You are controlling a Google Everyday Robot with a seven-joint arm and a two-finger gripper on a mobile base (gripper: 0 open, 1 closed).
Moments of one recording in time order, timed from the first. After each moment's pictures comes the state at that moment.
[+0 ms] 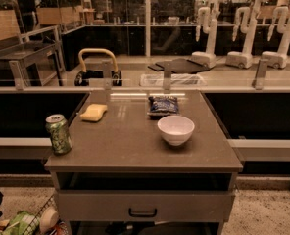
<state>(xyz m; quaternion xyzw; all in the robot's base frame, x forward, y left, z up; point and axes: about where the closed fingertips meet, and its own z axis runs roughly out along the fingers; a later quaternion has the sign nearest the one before) 0.338 -0.102 0.472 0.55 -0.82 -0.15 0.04</state>
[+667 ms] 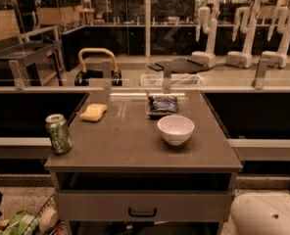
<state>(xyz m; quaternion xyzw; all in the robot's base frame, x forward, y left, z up) 0.386 -0.179 0.636 0.58 -0.81 -0.11 -0.02</state>
